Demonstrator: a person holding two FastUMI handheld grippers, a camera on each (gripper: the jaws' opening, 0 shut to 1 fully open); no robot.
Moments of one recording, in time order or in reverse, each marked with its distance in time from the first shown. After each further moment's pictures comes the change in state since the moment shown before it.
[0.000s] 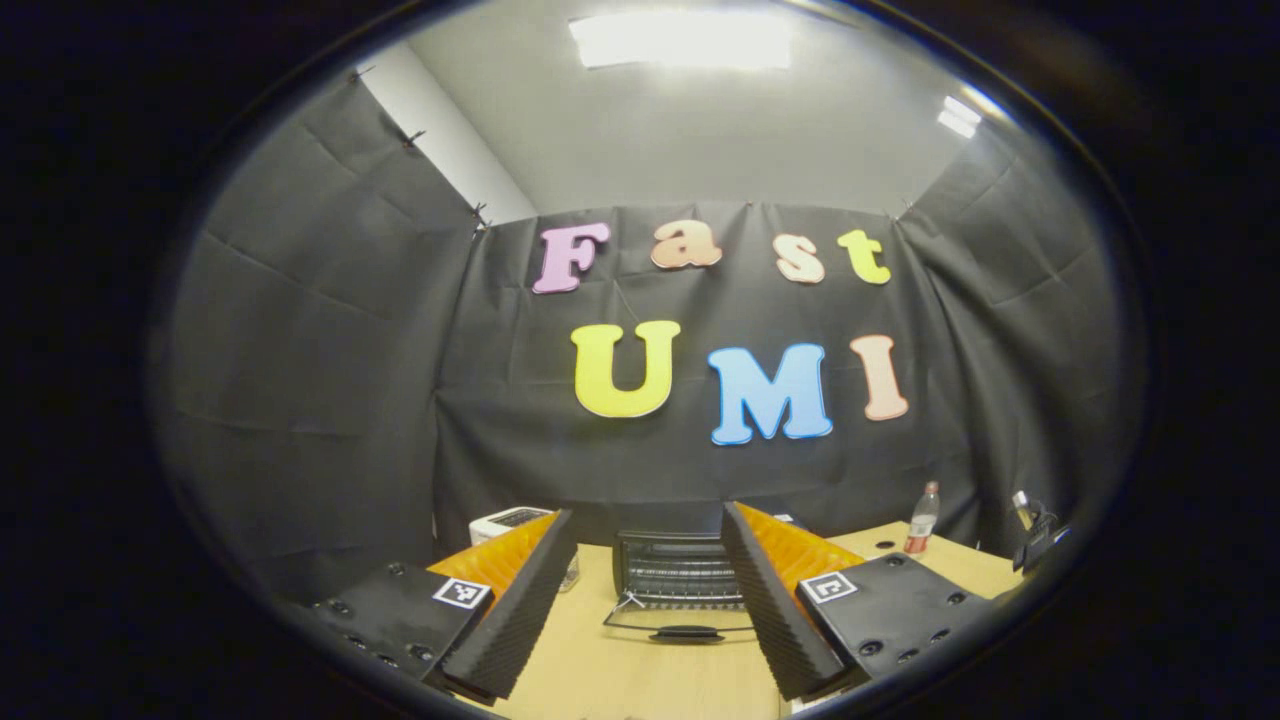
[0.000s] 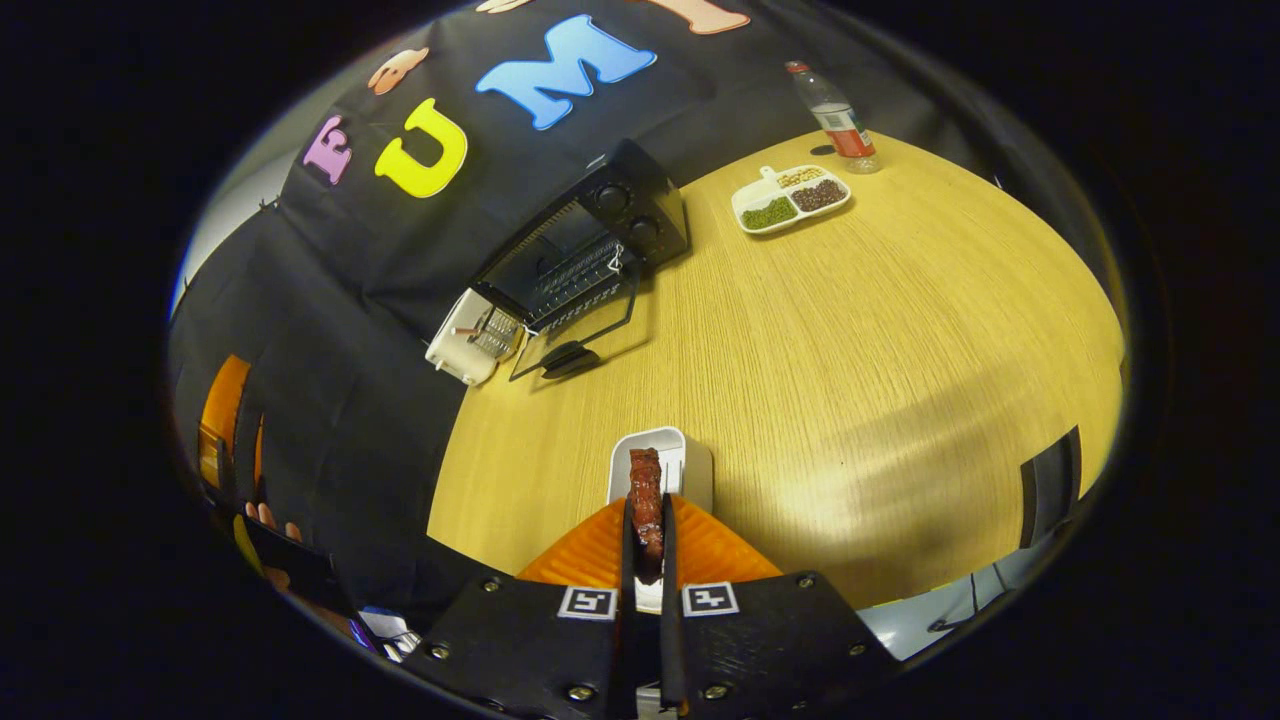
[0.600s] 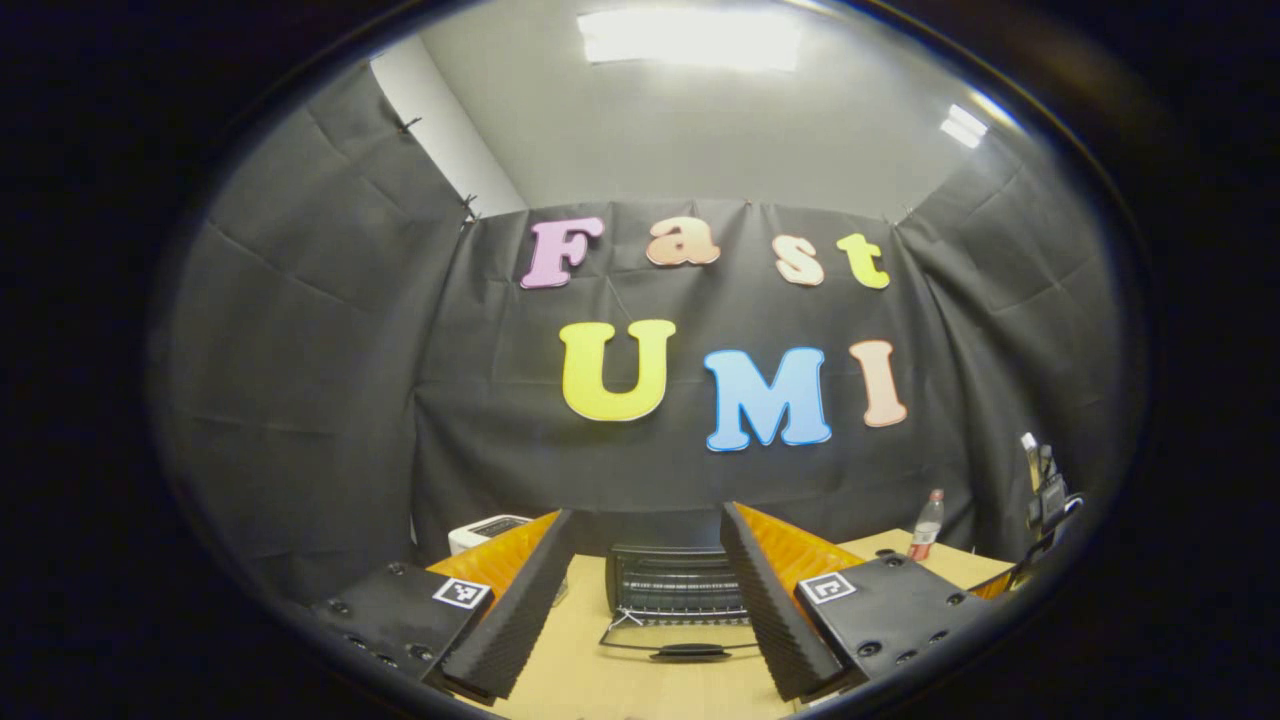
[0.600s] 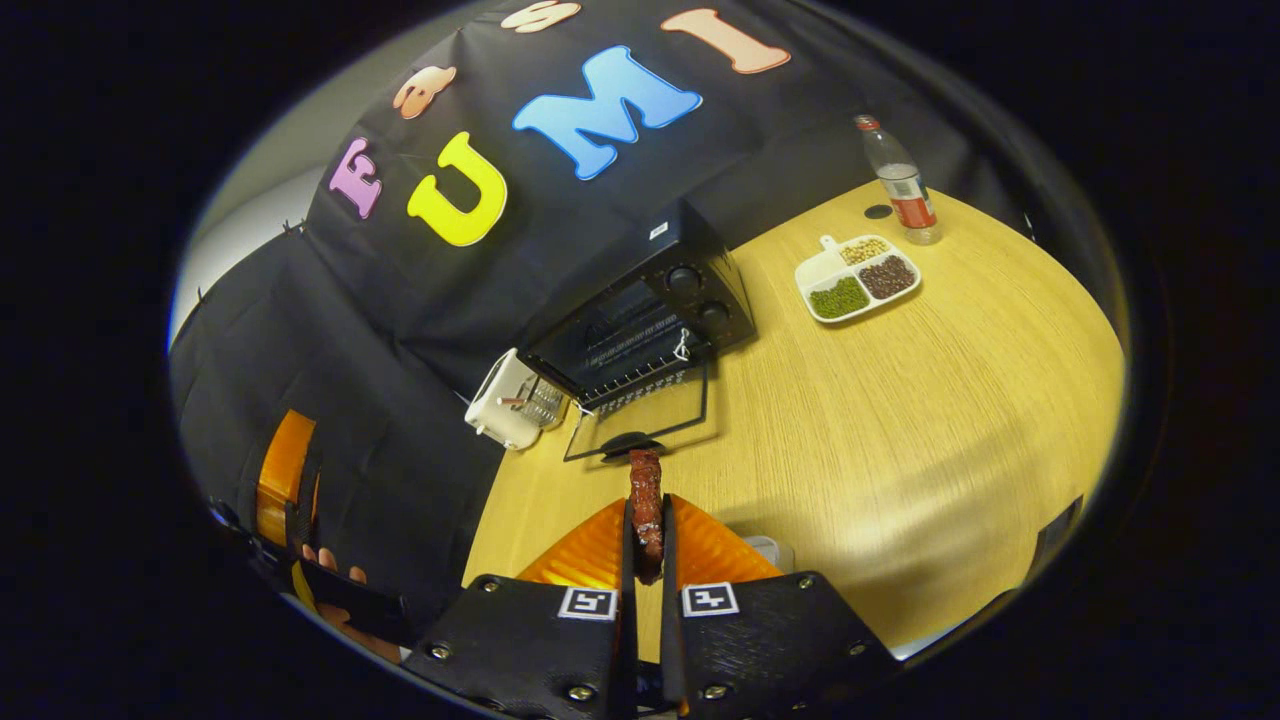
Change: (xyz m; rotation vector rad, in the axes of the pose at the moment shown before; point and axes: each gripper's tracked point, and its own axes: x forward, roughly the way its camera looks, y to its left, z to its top) left arm 0.052 0.021 -0.009 0.000 -0.001 -0.047; right arm 0.029 0.078 0.086 -0.023 -0.166 0.092
